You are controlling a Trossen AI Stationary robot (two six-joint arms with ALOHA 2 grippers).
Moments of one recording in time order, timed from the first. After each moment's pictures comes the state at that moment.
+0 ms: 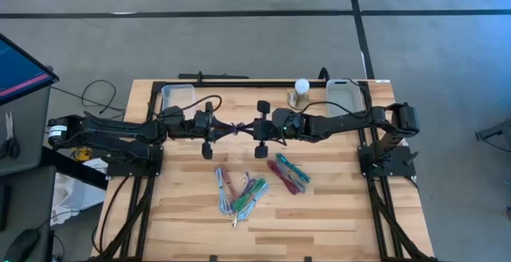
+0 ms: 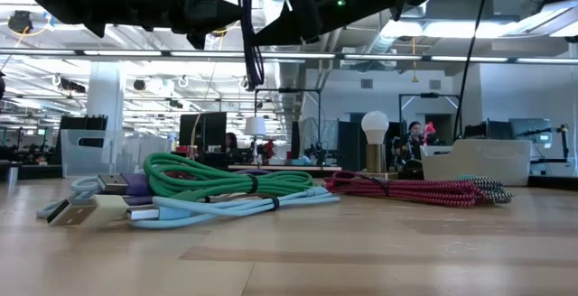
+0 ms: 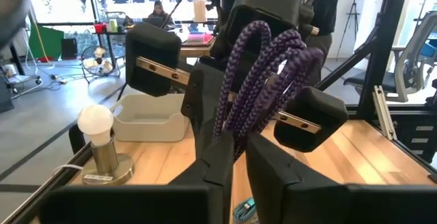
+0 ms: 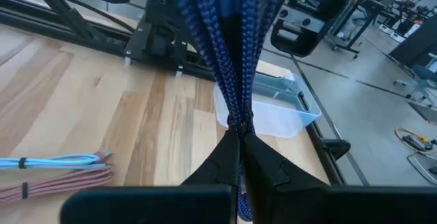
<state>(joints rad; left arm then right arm) 0.15 1.05 0.42 0.63 0.14 0.07 -0.06 1.71 1.12 0.30 0.12 -0.34</state>
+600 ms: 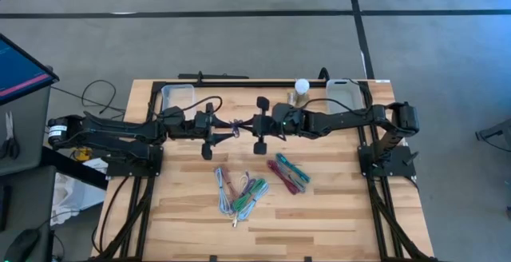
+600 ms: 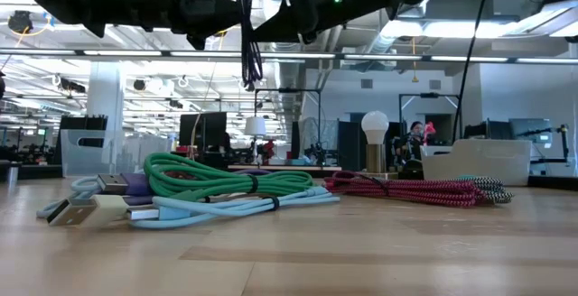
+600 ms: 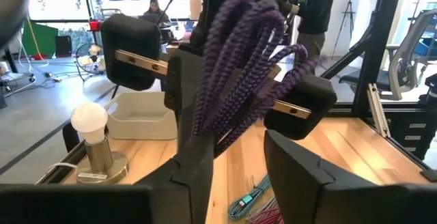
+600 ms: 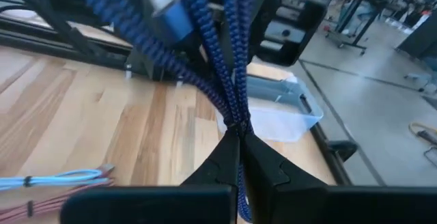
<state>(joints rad) 0.15 1.05 0.42 0.63 0.15 0.06 -0.09 1.71 1.14 0.28 0.07 -0.28</state>
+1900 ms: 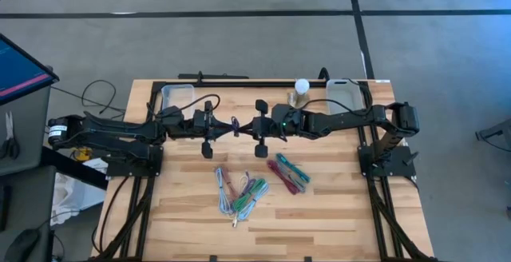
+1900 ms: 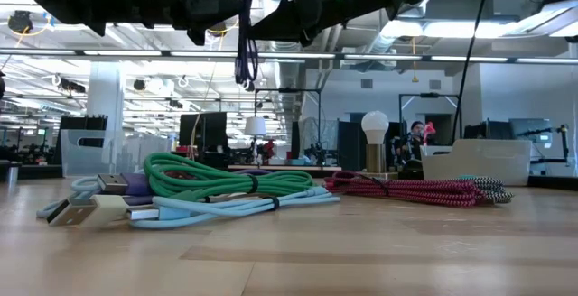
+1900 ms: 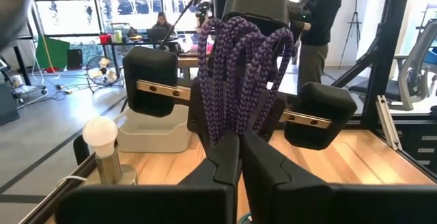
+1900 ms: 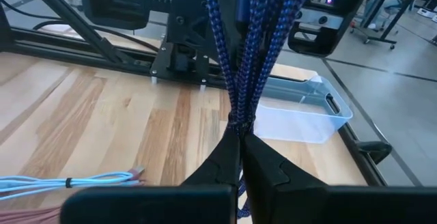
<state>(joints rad) 0.15 1.05 0.42 0.68 0.12 0.07 -0.08 1.71 1.14 0.28 0.00 -0.23</state>
